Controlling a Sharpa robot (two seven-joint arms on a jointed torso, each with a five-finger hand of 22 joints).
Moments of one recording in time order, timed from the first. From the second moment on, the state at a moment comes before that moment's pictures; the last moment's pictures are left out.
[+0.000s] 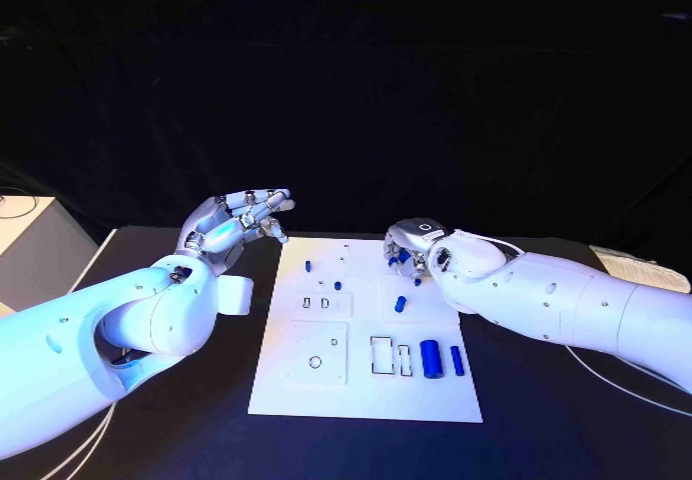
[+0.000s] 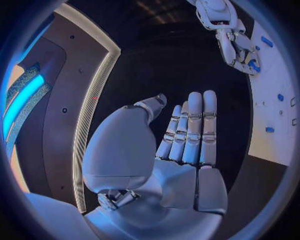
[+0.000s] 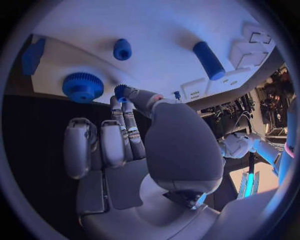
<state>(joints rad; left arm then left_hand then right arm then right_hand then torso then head) 1.04 -0.94 0.24 1.74 -0.08 -0.45 0.41 1.35 -0.17 0.51 0.14 0.05 0.89 0.21 0.23 0.15 1.09 0.14 0.08 0.07 1.07 0.07 0.90 0.54 0.17 0.91 0.17 0.93 0.58 1.26 -0.52 -0.14 1.06 -1.64 -0.38 -0.11 1.37 -0.21 0.67 -0.02 0.11 1.11 0.14 0.21 0.28 1.25 0.11 0.08 0.07 1.47 -0.01 1.34 1.10 0.07 1.44 0.09 1.39 1.31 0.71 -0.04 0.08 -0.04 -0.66</state>
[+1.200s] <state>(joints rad) 1.04 -0.94 0.24 1.74 -0.08 -0.48 0.41 1.35 -0.17 0.51 0.14 0.05 0.88 0.22 0.23 0.15 1.08 0.15 0.08 0.07 1.06 0.08 0.90 0.53 0.17 0.90 0.17 0.94 0.58 1.26 -0.33 -0.14 0.90 -1.61 -0.57 -0.12 1.37 -0.21 0.68 -0.03 0.12 1.12 0.13 0.22 0.29 1.25 0.11 0.08 0.07 1.46 -0.02 1.35 1.10 0.07 1.45 0.08 1.40 1.31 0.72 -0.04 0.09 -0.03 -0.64</state>
